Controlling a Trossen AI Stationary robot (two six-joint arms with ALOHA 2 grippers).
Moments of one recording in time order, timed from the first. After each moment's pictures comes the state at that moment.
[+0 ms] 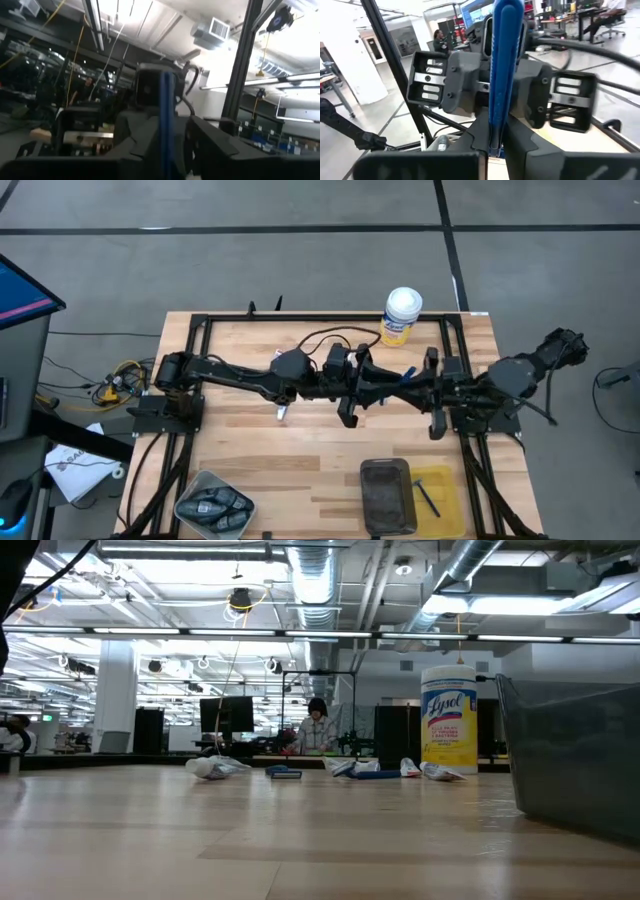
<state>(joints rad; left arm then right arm) -0.13 1.92 1.67 0.74 0.02 -0.35 0.55 1.03 1.23 -0.24 0.65 0.26</state>
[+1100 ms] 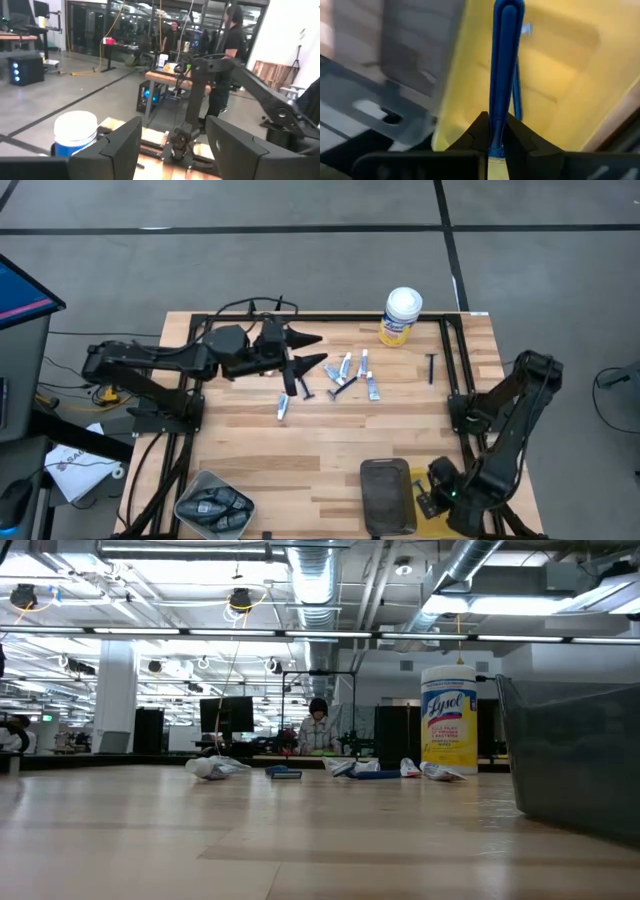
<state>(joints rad) -0.05 1.30 1.24 0.10 -0.30 -0.16 1.08 1.52 1.10 -0.91 0.13 2.23</state>
